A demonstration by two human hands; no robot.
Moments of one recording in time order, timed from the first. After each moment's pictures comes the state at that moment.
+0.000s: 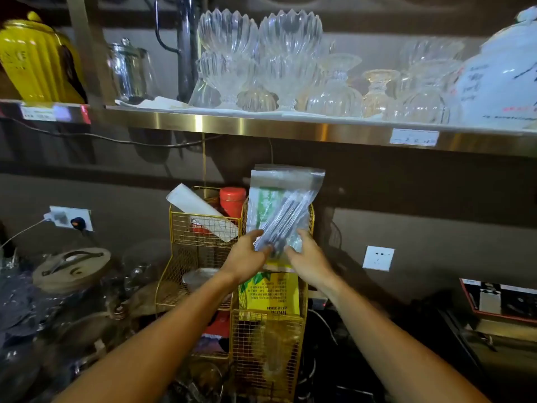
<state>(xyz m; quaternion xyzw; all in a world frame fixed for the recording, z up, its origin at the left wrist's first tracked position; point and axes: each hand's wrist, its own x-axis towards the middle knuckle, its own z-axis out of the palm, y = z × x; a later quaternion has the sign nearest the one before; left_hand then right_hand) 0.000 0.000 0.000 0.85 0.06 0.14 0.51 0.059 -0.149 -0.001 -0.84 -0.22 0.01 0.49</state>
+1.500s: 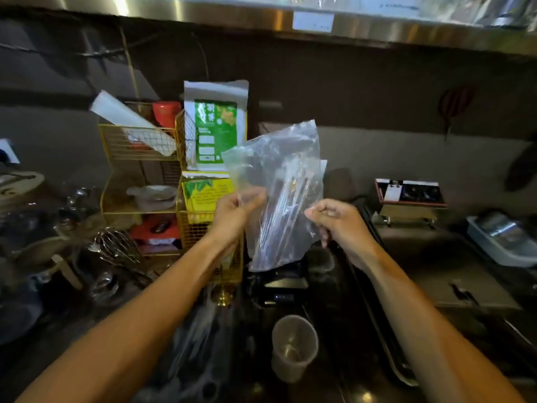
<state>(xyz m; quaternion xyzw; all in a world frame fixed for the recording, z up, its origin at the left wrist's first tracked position) -0.087 -0.151 -0.069 0.64 0.06 0.14 0.75 -0.071 -0.374 -0.055 -0.76 -0.17 0.02 0.63</state>
